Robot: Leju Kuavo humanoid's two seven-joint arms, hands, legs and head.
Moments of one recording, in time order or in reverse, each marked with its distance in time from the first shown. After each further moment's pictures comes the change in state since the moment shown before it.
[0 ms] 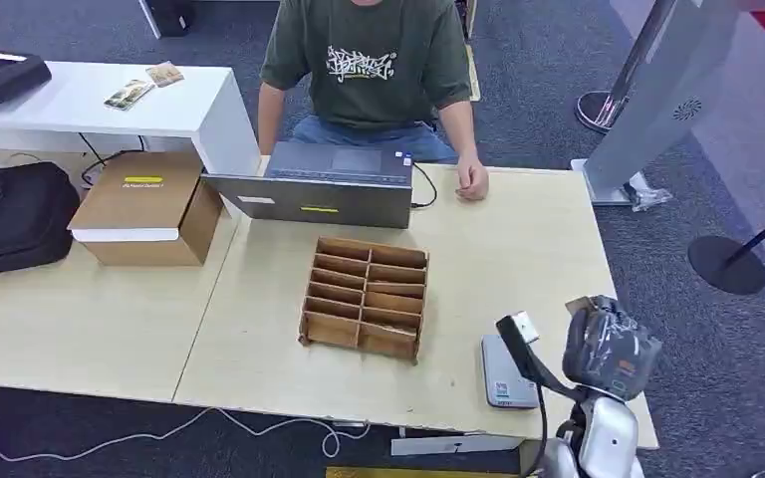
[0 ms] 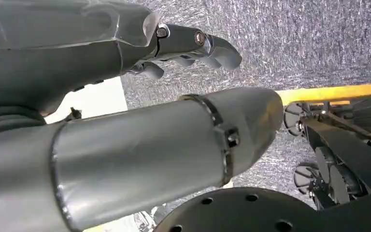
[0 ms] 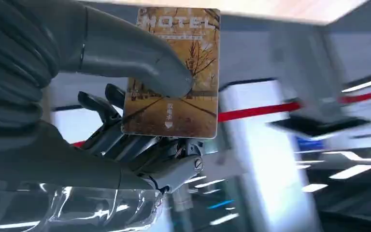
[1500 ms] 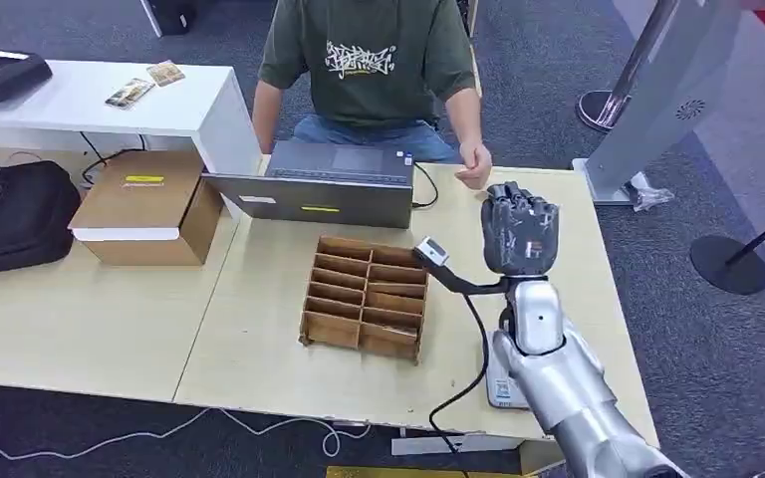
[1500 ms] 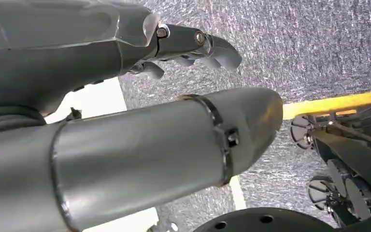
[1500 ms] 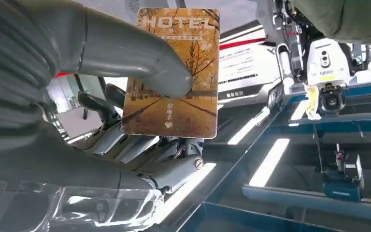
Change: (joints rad) left arm -0.010 0.028 0.000 0.000 -0.140 -0.013 -0.008; right arm -0.575 -0.051 0.355 0.530 0.004 -0.208 -0.161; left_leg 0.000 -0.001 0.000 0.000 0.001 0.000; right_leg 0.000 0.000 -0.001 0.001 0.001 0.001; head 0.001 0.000
